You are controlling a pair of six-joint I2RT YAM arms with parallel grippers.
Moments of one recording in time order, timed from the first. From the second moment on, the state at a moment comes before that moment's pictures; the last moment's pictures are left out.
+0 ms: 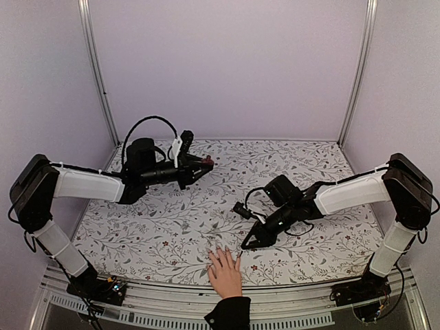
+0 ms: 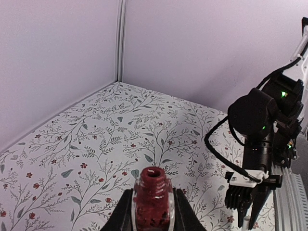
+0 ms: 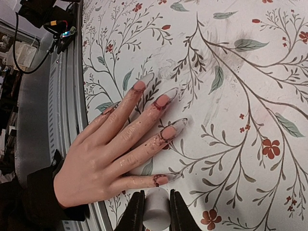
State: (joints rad) left arm -0.61 1.61 0.82 0.68 0.56 -0.05; right arm 0.87 1.72 0.88 -0.15 -0.66 0.02
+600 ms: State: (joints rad) left arm -0.61 1.61 0.82 0.68 0.56 -0.05; right arm 0.87 1.74 0.90 -0.15 -0.64 0.02
